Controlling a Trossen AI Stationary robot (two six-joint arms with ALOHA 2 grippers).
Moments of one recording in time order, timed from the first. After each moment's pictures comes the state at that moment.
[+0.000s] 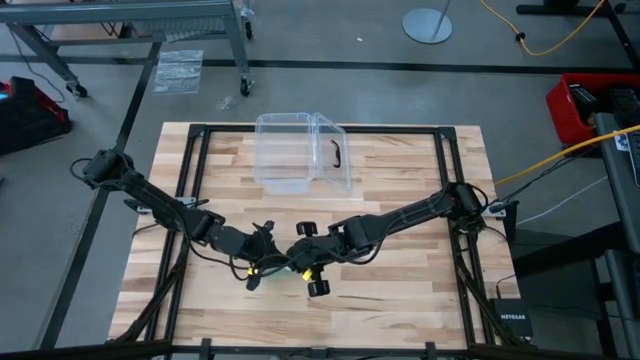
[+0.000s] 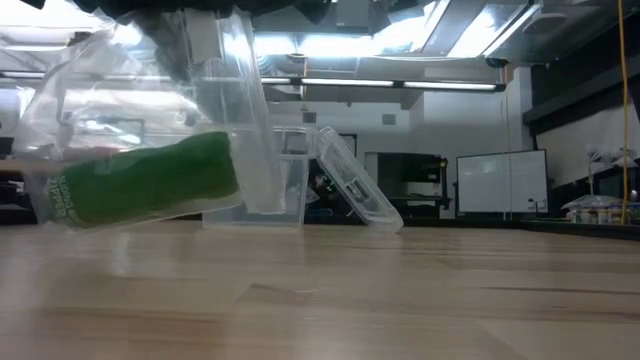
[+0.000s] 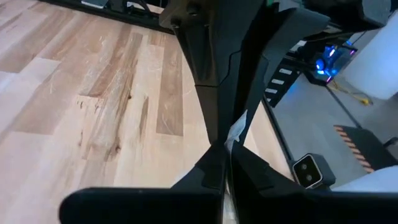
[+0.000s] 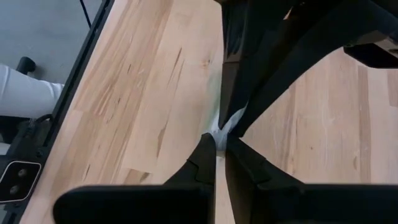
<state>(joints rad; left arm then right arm) -0.46 1.30 0.62 0.33 -0.24 -0.42 0.32 2.06 1.87 -0.68 0.06 0.07</state>
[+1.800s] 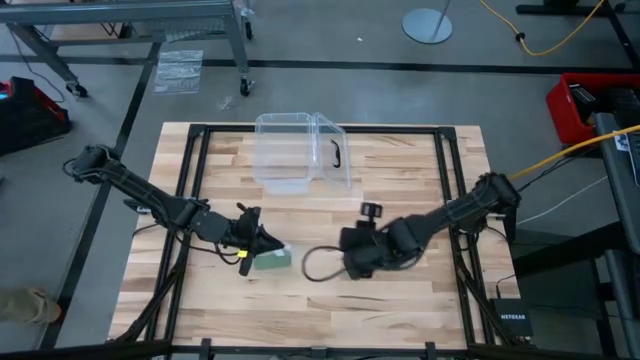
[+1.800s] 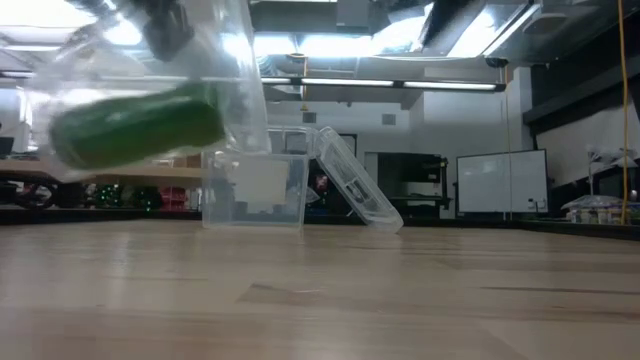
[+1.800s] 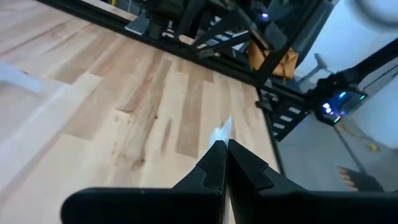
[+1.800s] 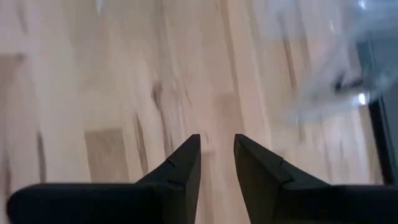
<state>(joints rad) -0.44 1.09 0.62 0.18 -0.33 -0.53 0.45 1.77 1.63 -1.19 0.49 0.50</state>
